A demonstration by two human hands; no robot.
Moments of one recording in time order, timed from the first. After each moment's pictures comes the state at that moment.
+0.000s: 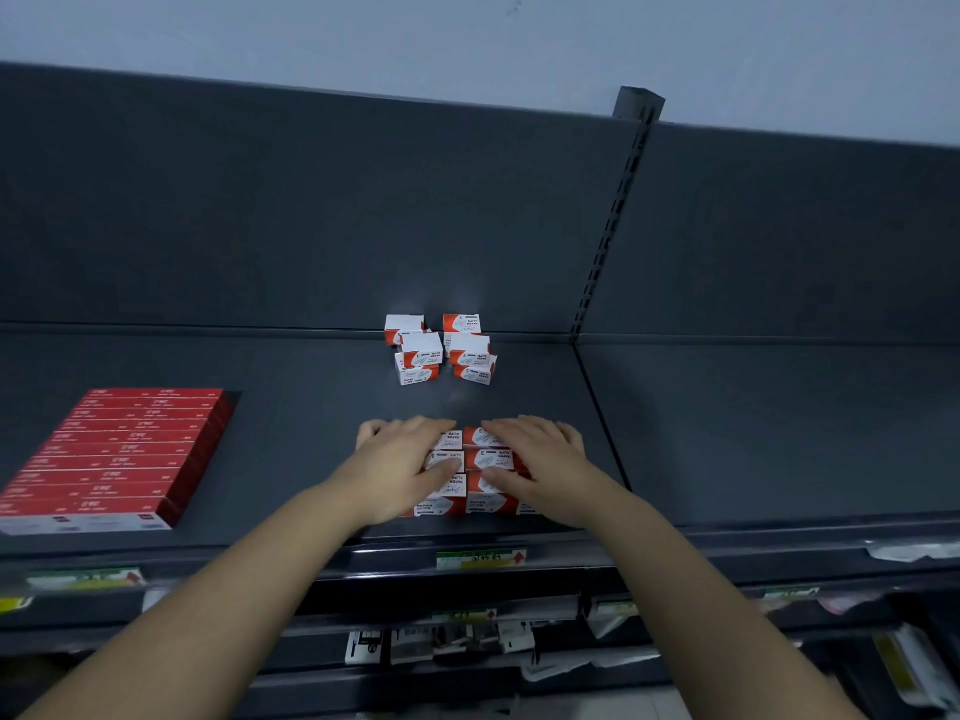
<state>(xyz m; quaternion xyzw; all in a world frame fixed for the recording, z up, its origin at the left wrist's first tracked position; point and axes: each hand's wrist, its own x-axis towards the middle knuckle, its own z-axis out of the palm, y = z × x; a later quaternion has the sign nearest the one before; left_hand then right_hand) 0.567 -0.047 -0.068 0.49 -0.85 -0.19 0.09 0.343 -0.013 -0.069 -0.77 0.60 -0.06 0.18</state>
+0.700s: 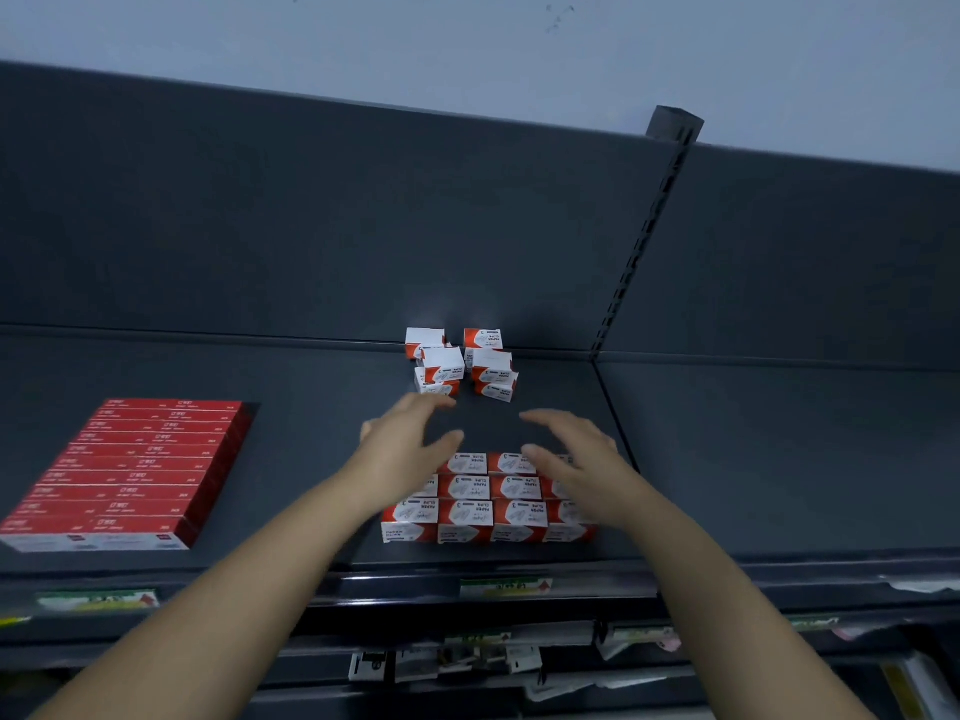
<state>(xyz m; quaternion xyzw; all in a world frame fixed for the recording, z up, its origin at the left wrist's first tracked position) 0.576 -0.075 -0.057 0.54 -0.77 -0.27 0.21 0.342 -0.026 -0.042 -0.72 0.63 -0.16 0.22</state>
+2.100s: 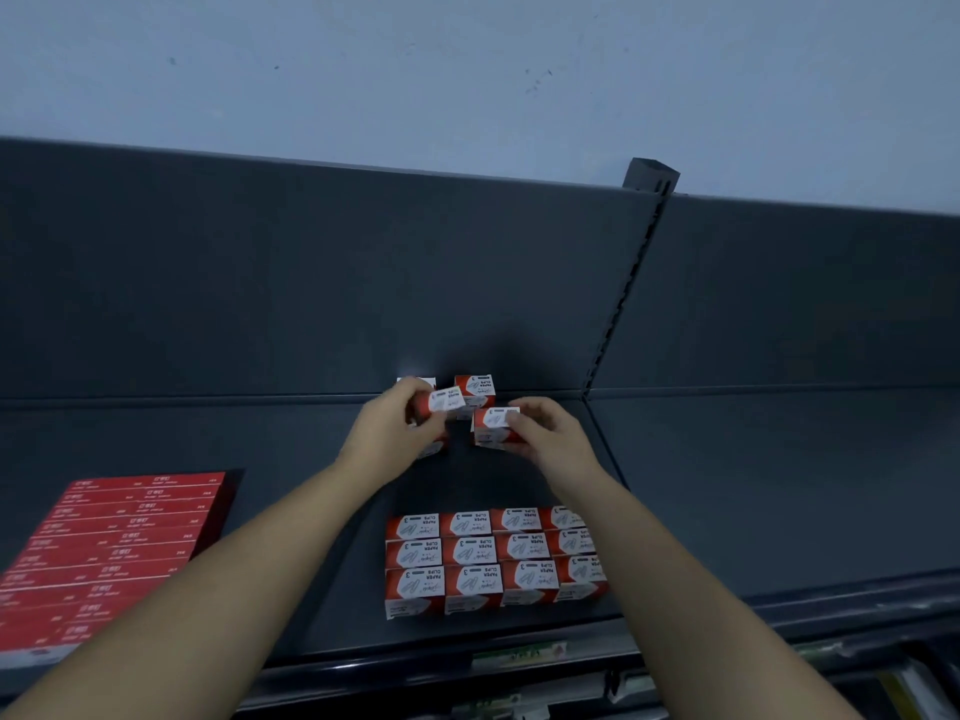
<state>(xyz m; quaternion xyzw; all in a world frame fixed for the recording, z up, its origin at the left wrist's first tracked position) 0.578 -0.158 -0.045 0.51 -0.73 -0.29 0.35 0.377 -0.104 -0.042 -0.40 0.60 -0.51 0.46</state>
